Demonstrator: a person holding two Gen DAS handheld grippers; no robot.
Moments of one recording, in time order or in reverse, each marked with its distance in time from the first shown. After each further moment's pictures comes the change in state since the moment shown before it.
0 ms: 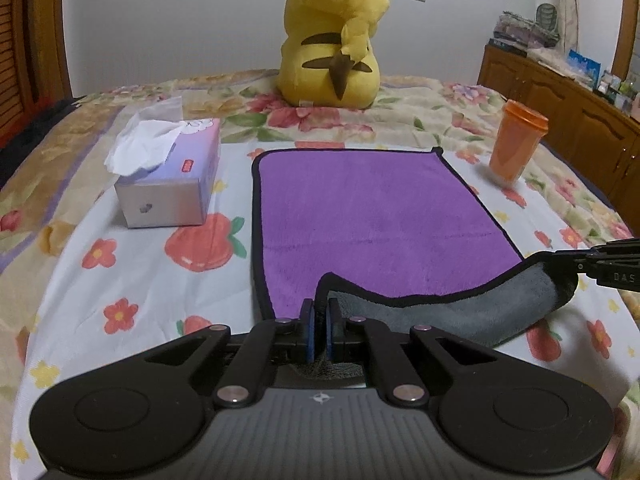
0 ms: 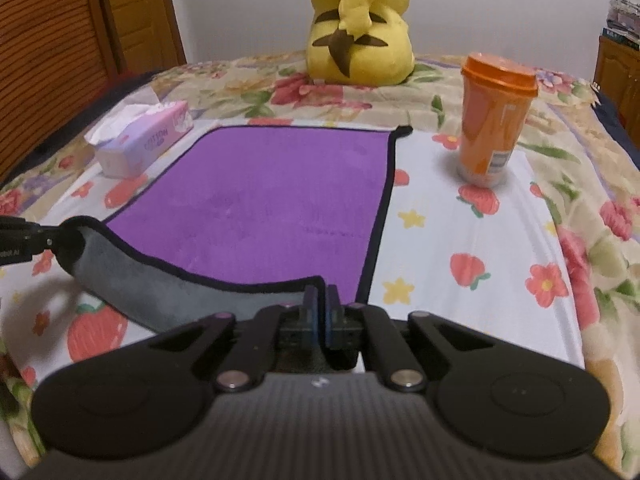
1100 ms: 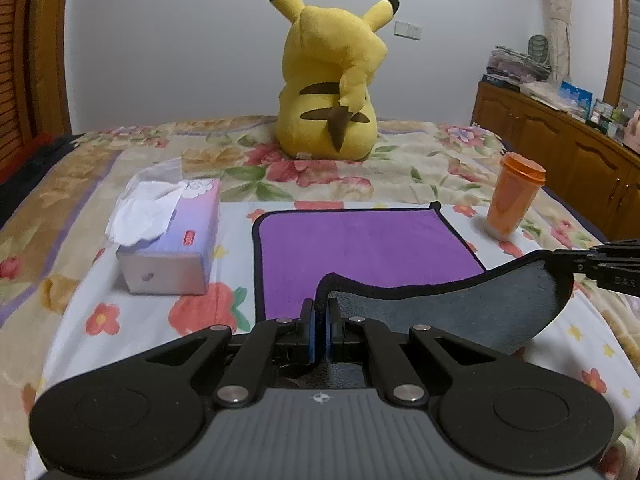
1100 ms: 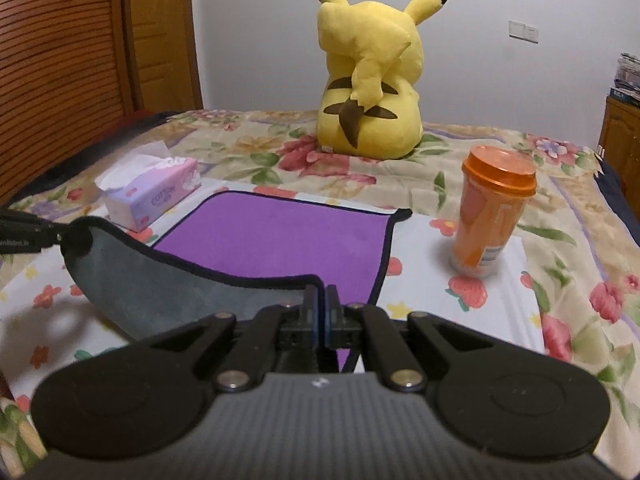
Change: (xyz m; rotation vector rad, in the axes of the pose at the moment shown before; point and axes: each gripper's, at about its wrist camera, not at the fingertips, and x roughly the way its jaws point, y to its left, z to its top) left arm -0.005 0.006 0.034 0.012 -0.125 -0.020; right arm -0.010 -0.005 0.033 -0.092 -0.161 0.007
